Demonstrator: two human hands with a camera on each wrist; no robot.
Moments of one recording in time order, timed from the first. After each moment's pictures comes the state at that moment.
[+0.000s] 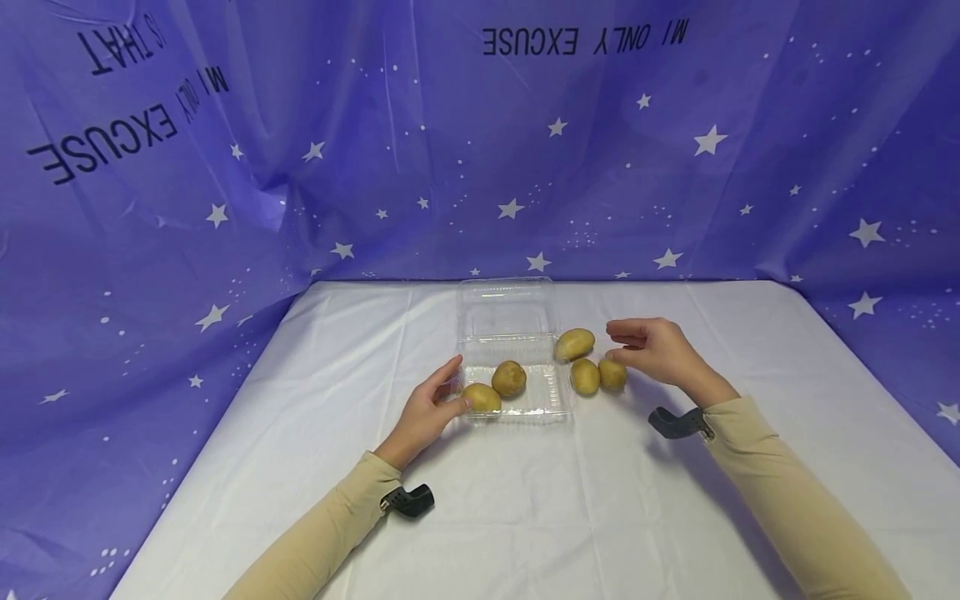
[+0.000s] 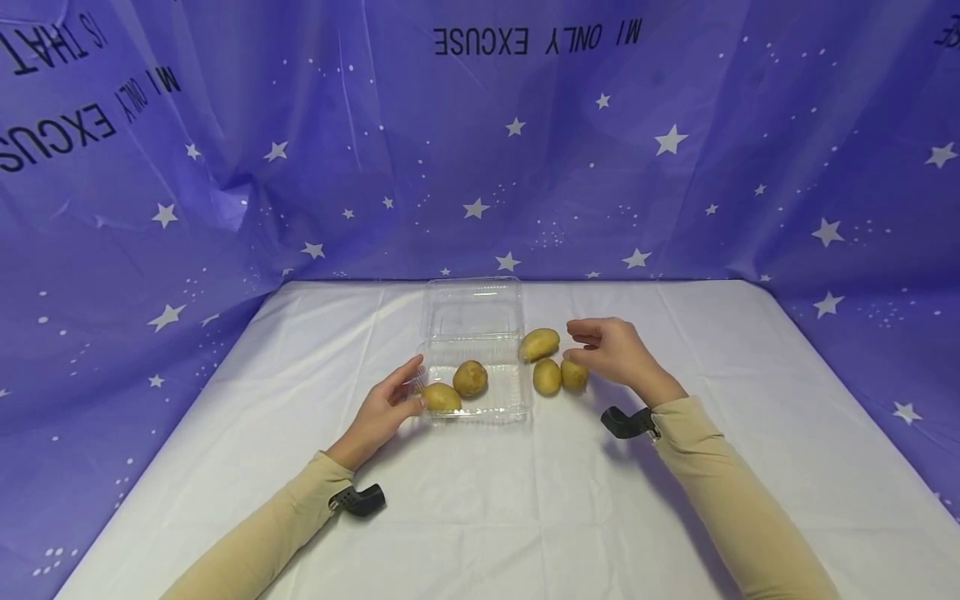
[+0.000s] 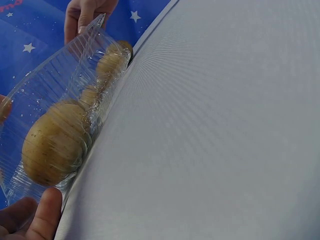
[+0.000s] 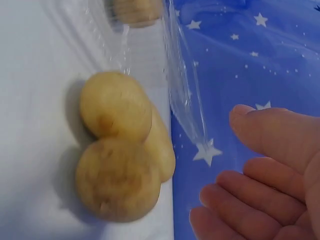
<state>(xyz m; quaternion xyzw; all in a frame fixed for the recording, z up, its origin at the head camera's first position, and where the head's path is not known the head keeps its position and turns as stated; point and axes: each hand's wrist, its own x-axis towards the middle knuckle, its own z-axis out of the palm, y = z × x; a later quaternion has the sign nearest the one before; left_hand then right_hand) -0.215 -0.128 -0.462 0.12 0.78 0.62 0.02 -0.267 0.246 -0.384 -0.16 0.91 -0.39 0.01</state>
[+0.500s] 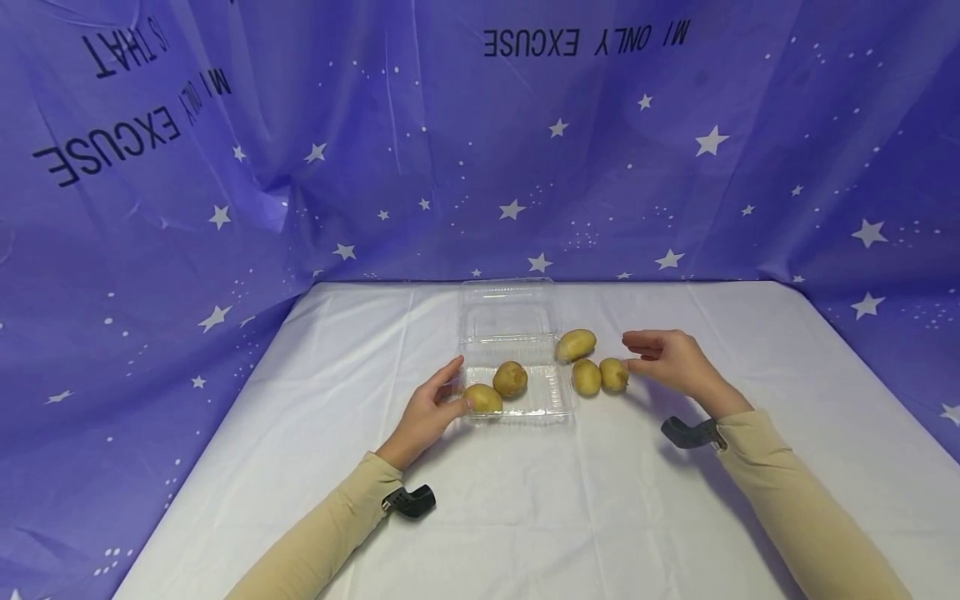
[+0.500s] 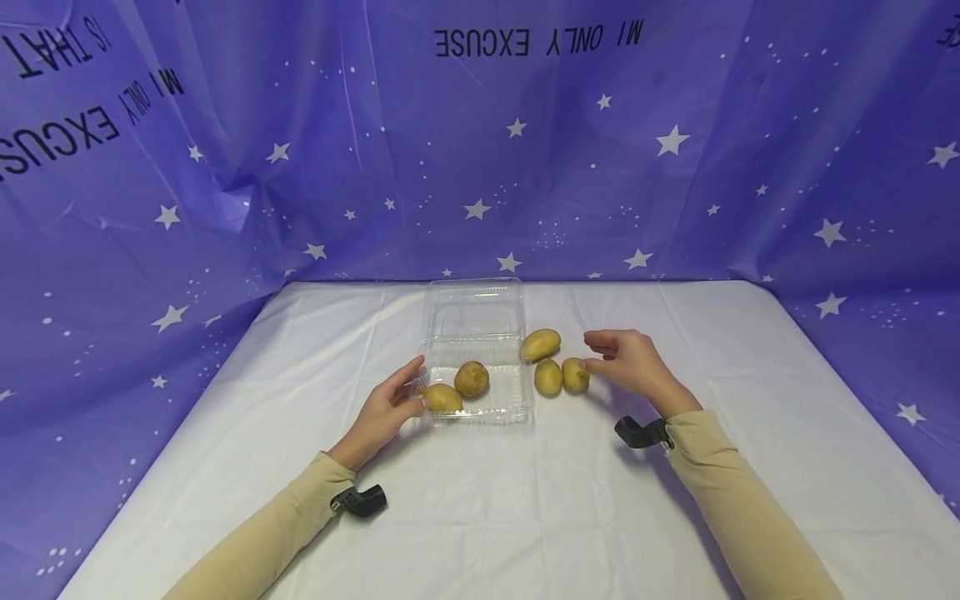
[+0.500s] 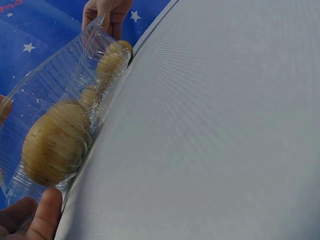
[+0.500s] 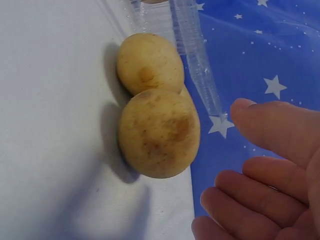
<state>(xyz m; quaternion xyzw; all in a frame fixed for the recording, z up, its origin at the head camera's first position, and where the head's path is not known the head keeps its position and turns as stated) -0.215 -0.128 -0.463 0.11 0.77 0.62 0.03 -0.262 0.268 -0.402 -0.14 0.92 -0.37 0.00</state>
